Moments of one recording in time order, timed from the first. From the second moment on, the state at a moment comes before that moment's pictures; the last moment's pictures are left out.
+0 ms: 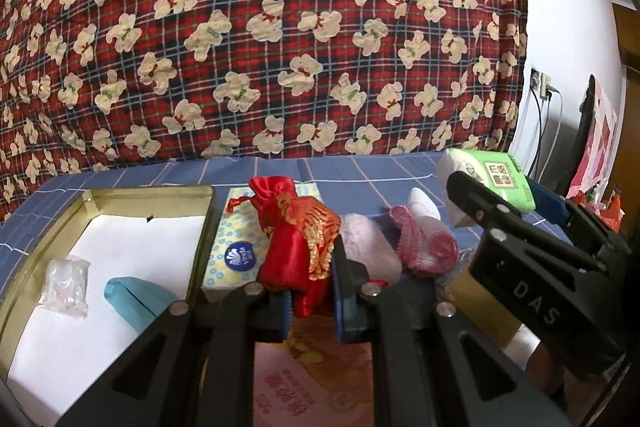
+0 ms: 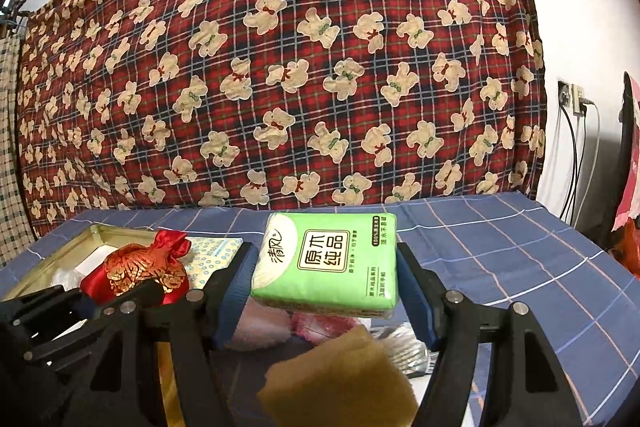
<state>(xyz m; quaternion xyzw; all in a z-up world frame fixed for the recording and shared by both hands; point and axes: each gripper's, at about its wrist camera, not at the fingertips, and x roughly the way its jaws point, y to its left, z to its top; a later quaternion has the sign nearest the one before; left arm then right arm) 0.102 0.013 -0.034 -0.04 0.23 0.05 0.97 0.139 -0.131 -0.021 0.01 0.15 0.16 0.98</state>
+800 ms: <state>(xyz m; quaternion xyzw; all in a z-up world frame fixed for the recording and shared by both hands) 0.112 0.027 -0.041 -0.05 0.26 0.07 0.96 0.165 -0.101 -0.026 0.02 0.19 0.17 0.97</state>
